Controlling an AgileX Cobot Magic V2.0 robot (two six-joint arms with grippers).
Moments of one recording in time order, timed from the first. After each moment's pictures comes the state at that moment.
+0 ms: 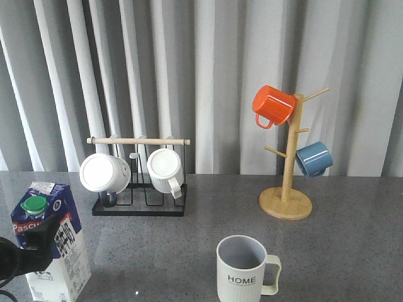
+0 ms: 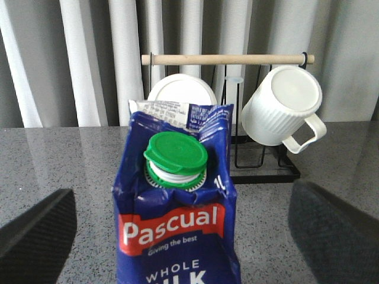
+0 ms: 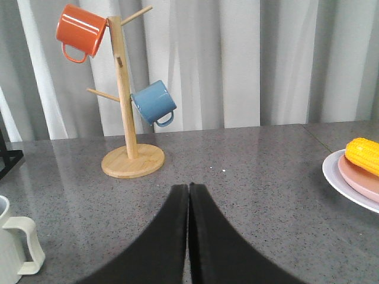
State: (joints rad) left arm -0.12 1.24 -0.57 -0.06 -0.49 0.01; right arm -0.12 0.40 -0.40 0.00 0.16 0.04
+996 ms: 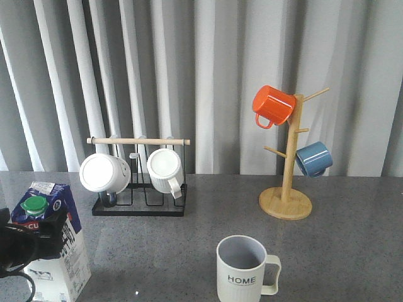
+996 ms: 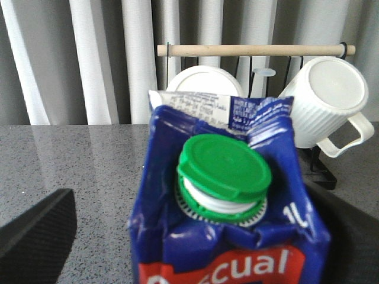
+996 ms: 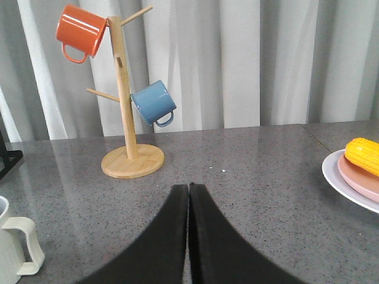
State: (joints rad) left arm -0.08 1.45 -0.66 -0.04 -0.60 -0.01; right arm -0.12 0.40 -0.40 0.00 0.16 0.04
